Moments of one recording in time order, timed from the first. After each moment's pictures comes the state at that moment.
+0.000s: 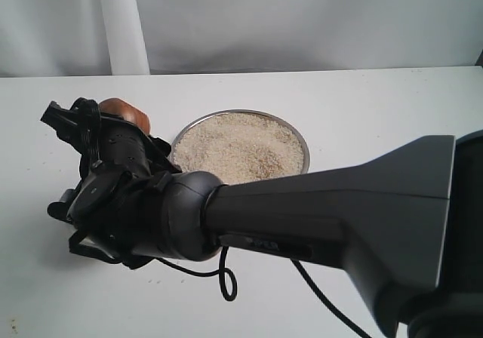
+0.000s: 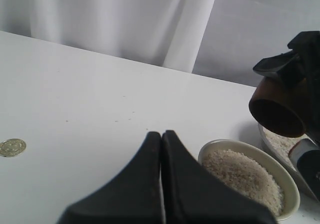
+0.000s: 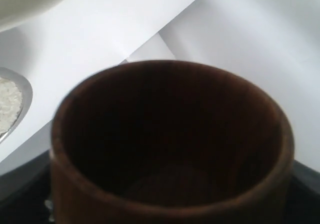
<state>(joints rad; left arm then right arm) 0.04 0.00 0.00 0.02 0.28 -0.25 1.11 2.25 -1.62 -1.70 0.72 -0.33</state>
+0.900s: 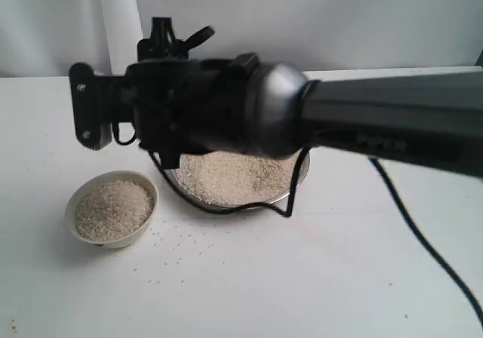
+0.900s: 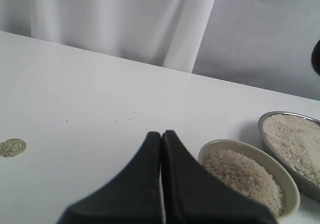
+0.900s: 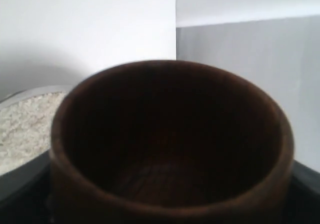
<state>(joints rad) 0.04 0.00 0.00 0.02 0.28 -0.25 0.97 2.04 -1.62 -1.08 0.66 0.00</state>
